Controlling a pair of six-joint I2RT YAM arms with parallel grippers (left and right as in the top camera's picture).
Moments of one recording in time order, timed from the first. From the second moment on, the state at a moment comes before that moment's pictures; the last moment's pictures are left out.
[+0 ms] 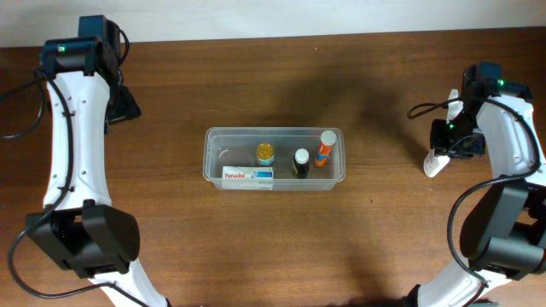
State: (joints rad) left arm 0.07 1.99 2.11 -1.55 -0.49 -0.39; right arm -0.30 1.89 1.54 -1.17 0.05 -0.05
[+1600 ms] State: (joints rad) left arm 0.07 1.99 2.11 -1.55 -0.49 -0.39; right arm 0.32 1.70 1.93 -1.60 -0.07 0.28
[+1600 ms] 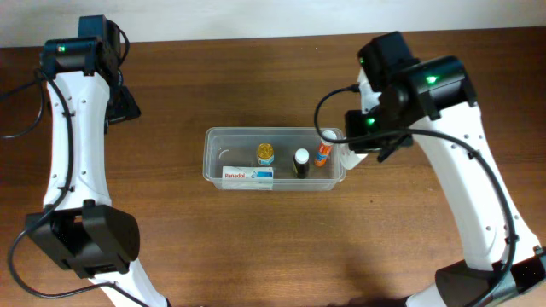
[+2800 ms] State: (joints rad) left arm 0.07 1.99 2.11 -1.55 -0.49 -0.39; right arm 0.41 1.70 1.56 -1.25 -0.03 0.37
